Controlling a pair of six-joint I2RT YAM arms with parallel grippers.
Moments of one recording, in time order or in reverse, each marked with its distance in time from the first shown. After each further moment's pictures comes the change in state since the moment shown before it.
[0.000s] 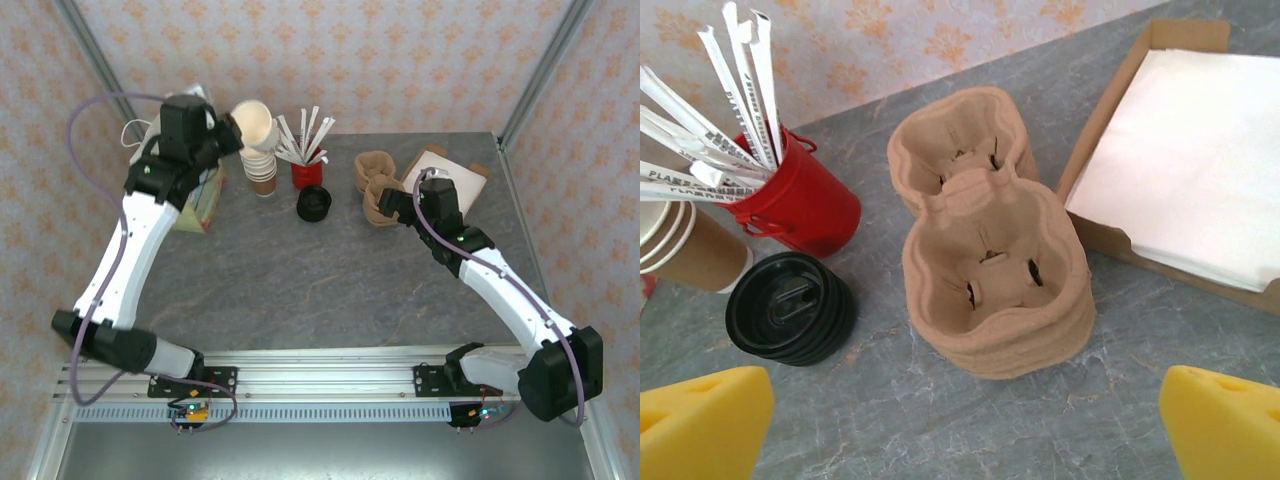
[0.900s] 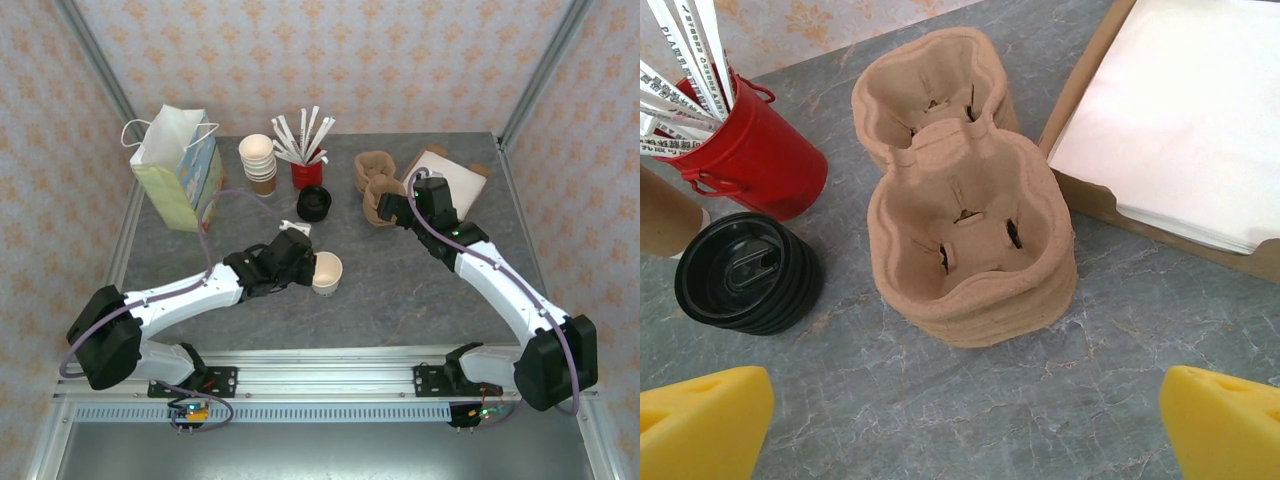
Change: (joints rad) left arm -0.543 -0.018 -0.767 0.324 -0.102 -0.012; right arm 0.000 0.056 0.016 -0.064 0.000 -0.006
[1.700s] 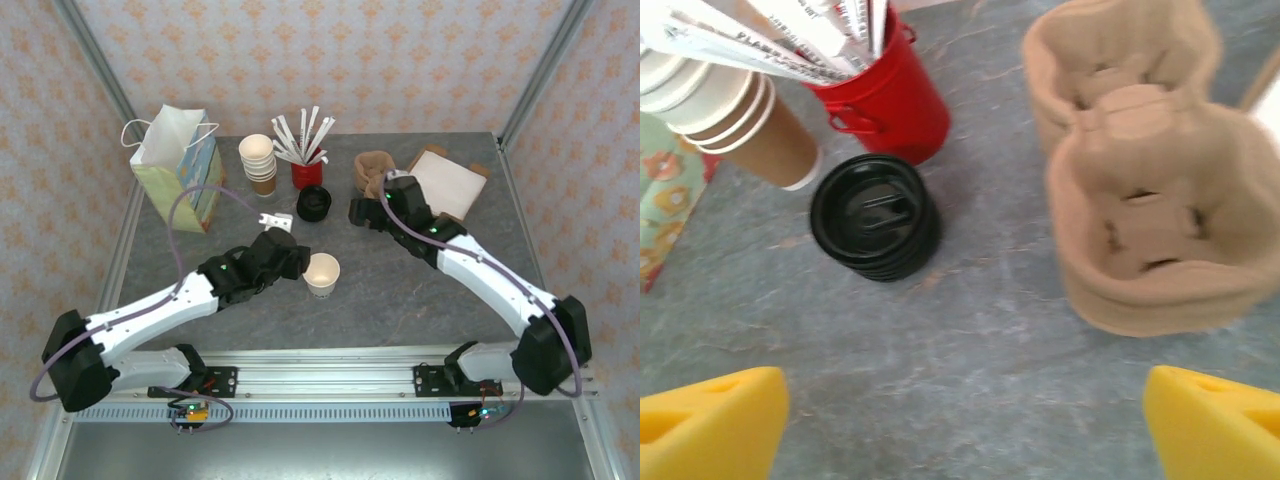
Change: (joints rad) left arm -0.003 -0.204 0.018 -0.092 -0.205 0.029; right arm 0.185 0.135 0.129 0.002 -0.031 -0.006
